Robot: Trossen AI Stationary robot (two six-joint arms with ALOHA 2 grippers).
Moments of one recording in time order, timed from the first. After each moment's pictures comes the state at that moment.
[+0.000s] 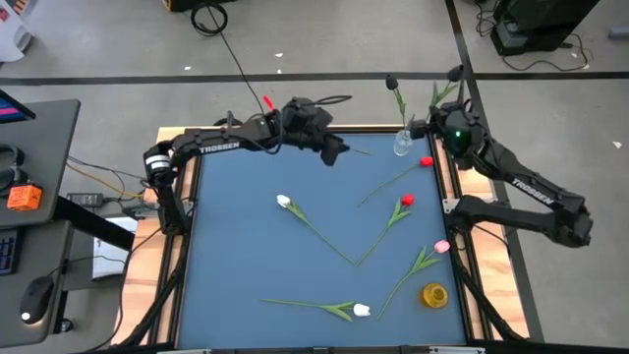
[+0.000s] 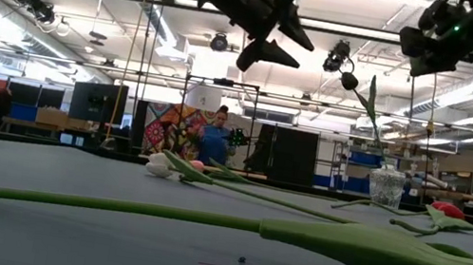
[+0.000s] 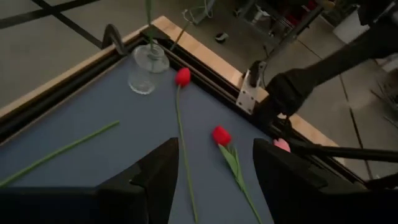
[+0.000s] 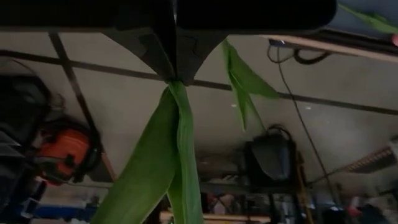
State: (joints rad) left arm 0.39 1.81 1.56 -0.18 0.23 -0.43; right arm -0.70 0.77 0.78 -0.35 0.65 0.21
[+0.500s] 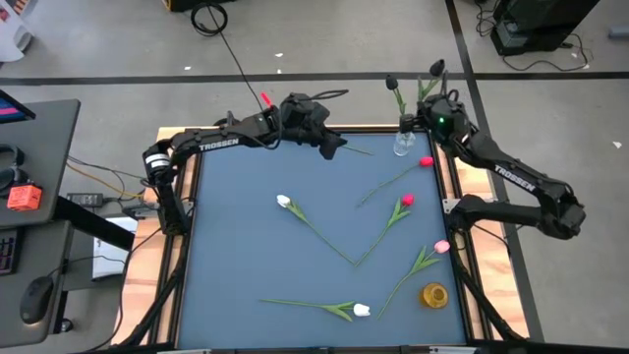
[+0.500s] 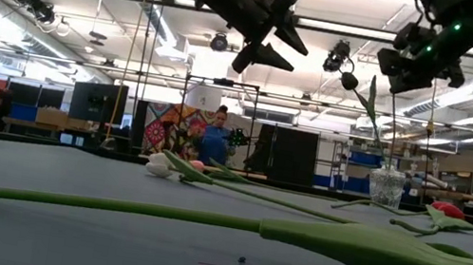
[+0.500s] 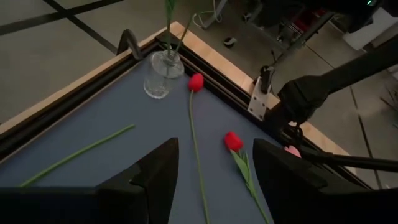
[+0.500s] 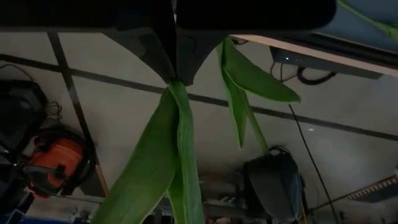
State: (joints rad) left arm 0.42 1.81 1.56 -0.18 0.23 -0.43; right arm -0.81 0.95 0.78 -0.23 0.53 0.16
